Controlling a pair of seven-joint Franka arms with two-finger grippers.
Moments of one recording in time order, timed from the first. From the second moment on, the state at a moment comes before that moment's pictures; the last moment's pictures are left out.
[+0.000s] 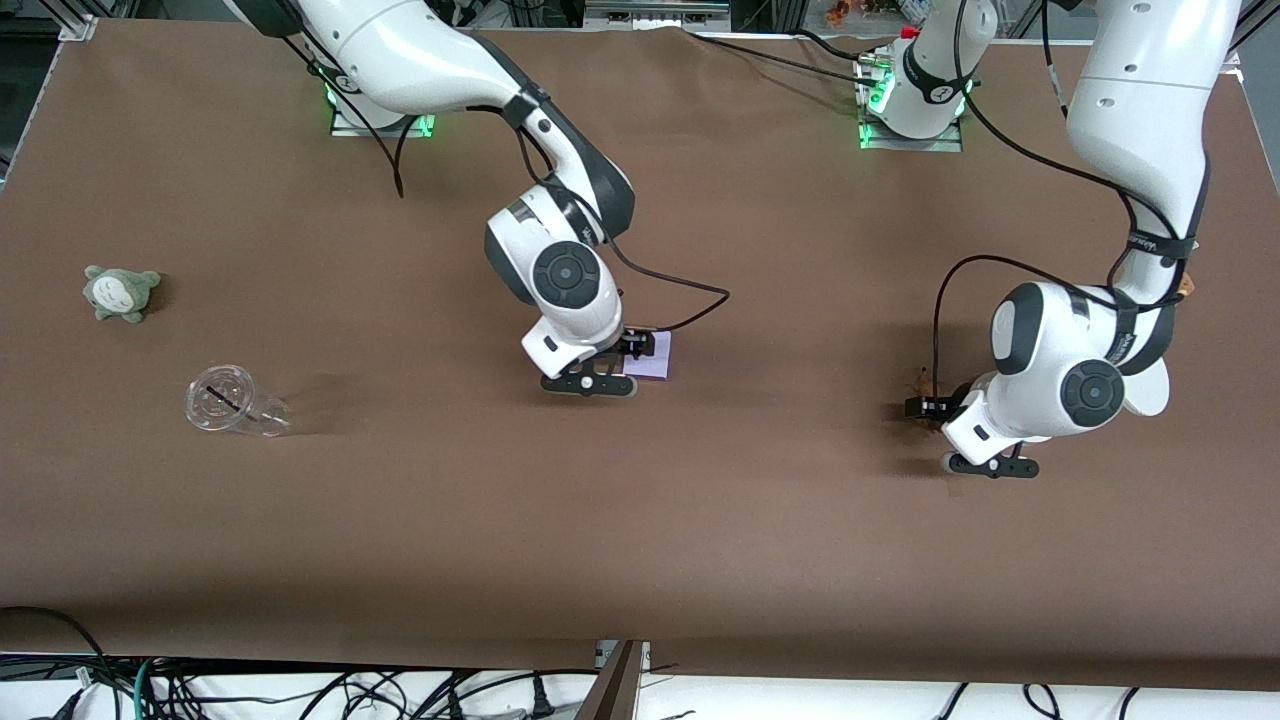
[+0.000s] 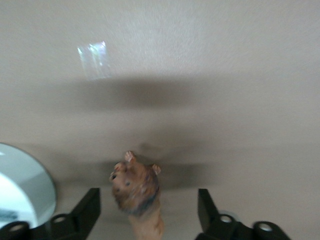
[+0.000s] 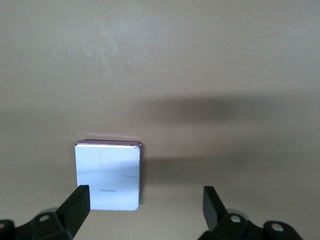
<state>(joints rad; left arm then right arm) 0.03 0.61 -0.10 -1.69 0.00 2.13 -0.01 0.63 0.80 0.09 -1.34 0.02 2.11 0.74</state>
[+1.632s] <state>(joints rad) 0.01 0.09 -0.10 -1.64 0.08 1.81 -0.02 0.72 0.96 0.04 -1.18 -0.05 2.11 0.85</state>
